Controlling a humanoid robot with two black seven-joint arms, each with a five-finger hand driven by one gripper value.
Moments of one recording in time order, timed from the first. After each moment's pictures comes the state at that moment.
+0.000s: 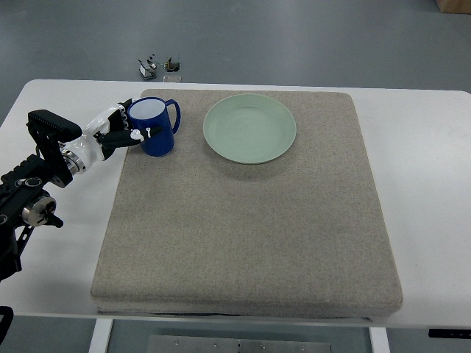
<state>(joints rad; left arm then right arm) -0.53 0.31 -1.13 -0.76 1.02 -0.39 -0.34 0.05 0.00 0.01 0.12 0.00 -0.05 -0.01</state>
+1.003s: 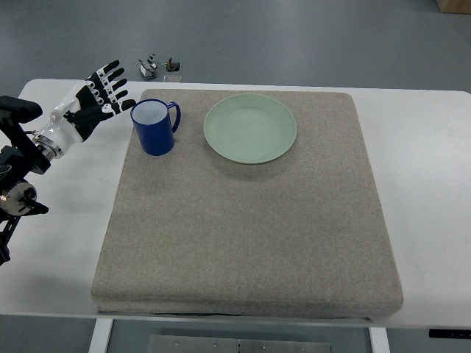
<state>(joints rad) -0.55 0.39 -1.13 -0.78 0.71 -0.40 -0.34 0.05 0.00 0.01 0.12 0.00 -0.05 -0.01</state>
